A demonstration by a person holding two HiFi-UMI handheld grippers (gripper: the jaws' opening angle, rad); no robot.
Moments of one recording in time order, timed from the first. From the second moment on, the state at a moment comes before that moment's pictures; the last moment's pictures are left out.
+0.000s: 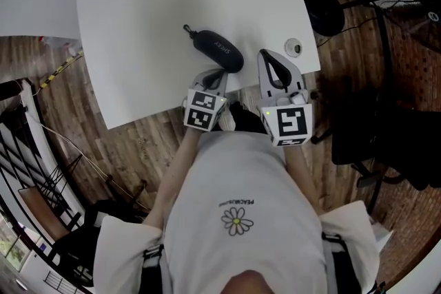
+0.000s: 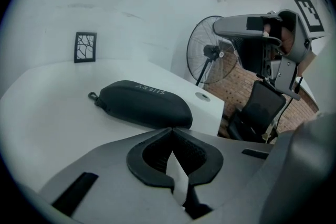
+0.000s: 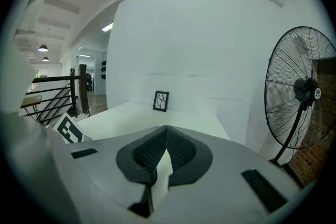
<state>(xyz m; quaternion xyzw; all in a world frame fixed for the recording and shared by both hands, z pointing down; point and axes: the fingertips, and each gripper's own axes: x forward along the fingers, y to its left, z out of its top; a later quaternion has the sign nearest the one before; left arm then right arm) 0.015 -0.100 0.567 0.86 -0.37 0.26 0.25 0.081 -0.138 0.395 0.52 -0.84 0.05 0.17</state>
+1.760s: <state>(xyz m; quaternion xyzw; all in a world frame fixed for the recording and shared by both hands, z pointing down) 0.022 -0.190 0.533 0.85 -0.33 0.37 0.18 0.081 -0.142 0.562 0.40 -0.83 0.25 0.29</state>
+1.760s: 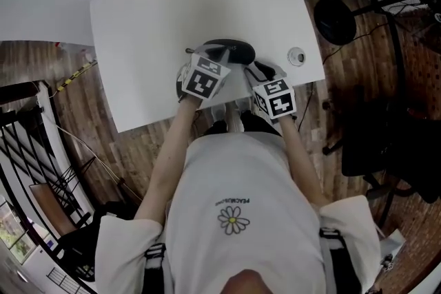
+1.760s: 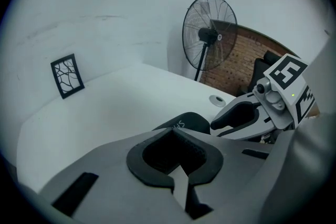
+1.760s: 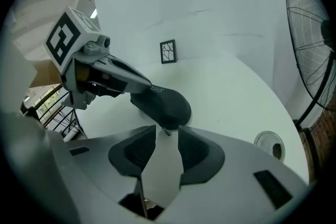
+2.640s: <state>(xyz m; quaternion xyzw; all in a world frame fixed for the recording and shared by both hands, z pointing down) 0.020 -0.192 0.531 0.85 -0.34 0.35 0.21 0.073 -0.148 0.584 0.41 -0.80 0.29 0.34</state>
